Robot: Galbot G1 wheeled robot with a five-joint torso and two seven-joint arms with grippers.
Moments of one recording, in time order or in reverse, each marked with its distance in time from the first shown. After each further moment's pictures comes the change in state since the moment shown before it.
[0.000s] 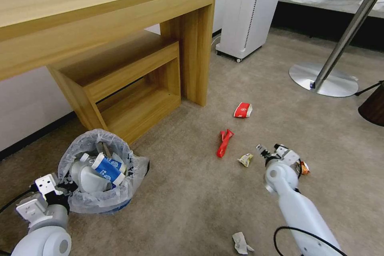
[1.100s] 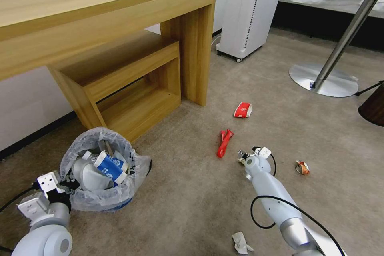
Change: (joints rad) left arm 0.000 0.019 0.014 -0.018 -0.008 -0.014 0.007; right arm 0.256 0.135 -0.032 -0.503 -0.113 -0.005 -0.132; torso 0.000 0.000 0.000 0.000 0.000
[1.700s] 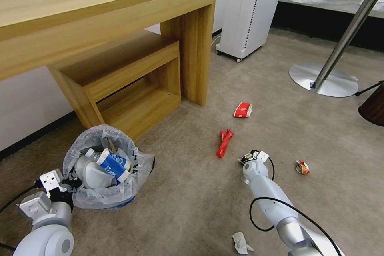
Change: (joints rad) left arm 0.005 -0.001 0.015 -0.008 0.000 -0.024 0.018; right arm -0.003 0.006 -0.003 -0.057 -0.079 0.047 -0.066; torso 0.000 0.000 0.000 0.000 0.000
